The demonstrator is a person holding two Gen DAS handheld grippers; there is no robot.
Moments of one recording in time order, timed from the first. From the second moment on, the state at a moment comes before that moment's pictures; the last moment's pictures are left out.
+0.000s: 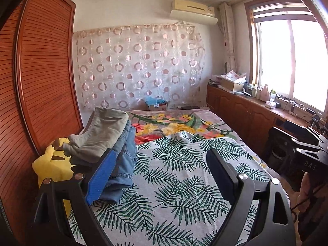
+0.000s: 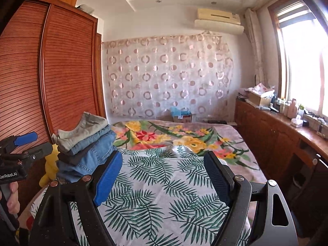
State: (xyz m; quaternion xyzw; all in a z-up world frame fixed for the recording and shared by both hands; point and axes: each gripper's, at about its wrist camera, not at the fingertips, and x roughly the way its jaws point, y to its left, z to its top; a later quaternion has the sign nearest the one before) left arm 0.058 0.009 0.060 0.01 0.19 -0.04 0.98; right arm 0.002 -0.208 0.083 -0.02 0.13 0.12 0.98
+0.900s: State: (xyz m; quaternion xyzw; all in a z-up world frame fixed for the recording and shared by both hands) left arm 0.044 0.016 0.056 0.00 0.19 -0.03 0.98; right arm 0.001 -0.210 0.064 -0.02 0.12 0.12 0.99
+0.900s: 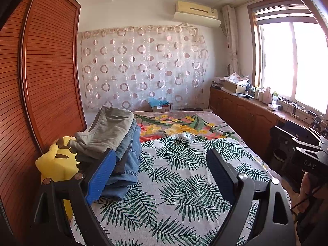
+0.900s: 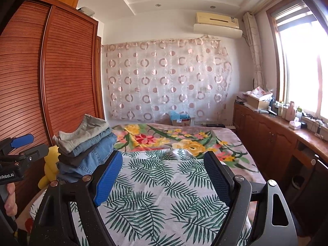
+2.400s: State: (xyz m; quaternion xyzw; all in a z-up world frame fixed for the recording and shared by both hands) left arm 0.044 0.015 0.057 0.00 0.19 -0.03 0.98; right arm 0.000 -0.210 0.060 -0.02 0.12 0.12 0.99
